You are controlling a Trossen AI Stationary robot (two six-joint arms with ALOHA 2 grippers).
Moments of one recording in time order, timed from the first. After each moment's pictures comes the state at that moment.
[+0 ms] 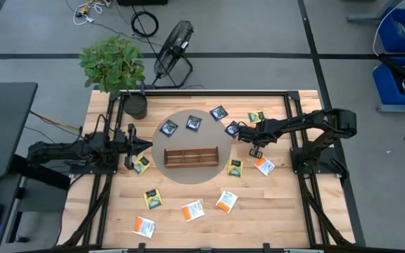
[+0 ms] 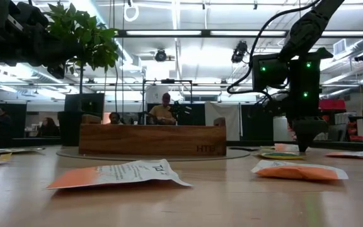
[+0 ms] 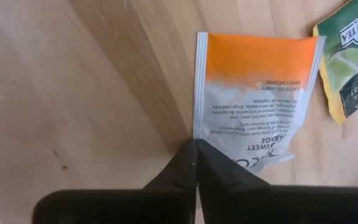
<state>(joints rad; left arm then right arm) 0.01 0.01 0.01 0.10 -0.10 -0.13 -0.25 1.57 0.71 -0.71 0.34 0.15</state>
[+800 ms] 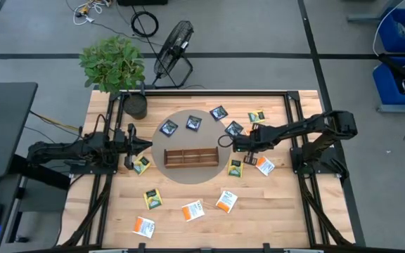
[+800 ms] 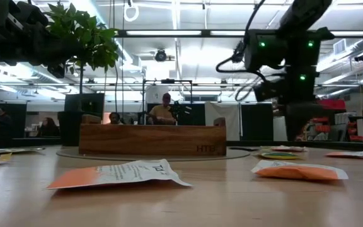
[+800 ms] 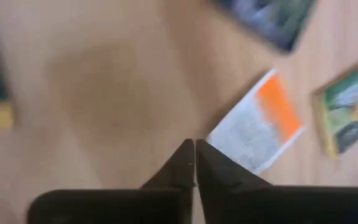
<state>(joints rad) 0.01 0.01 0.01 0.11 -0.10 -0.14 -0.03 1.58 0.83 -0.80 0.34 0.20</state>
